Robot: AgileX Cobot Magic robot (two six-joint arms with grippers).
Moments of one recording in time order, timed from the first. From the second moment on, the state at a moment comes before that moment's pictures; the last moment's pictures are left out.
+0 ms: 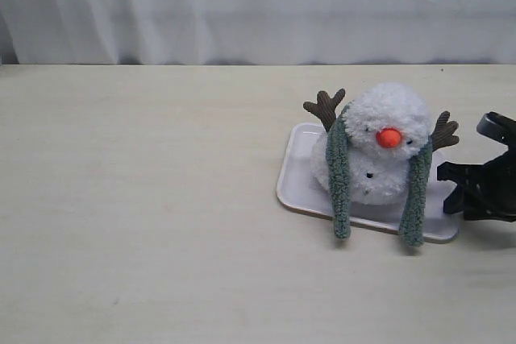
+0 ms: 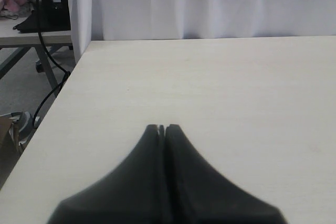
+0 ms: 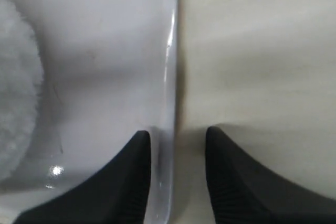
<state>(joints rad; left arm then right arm) 0.02 0.00 0.00 -0.01 0.34 0.05 -0.26 1.89 -0.90 0.67 0.51 -0.57</state>
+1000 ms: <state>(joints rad) 0.02 0.00 0.00 -0.01 0.34 0.05 -0.23 2.03 -1.05 0.84 0.39 -0.80</state>
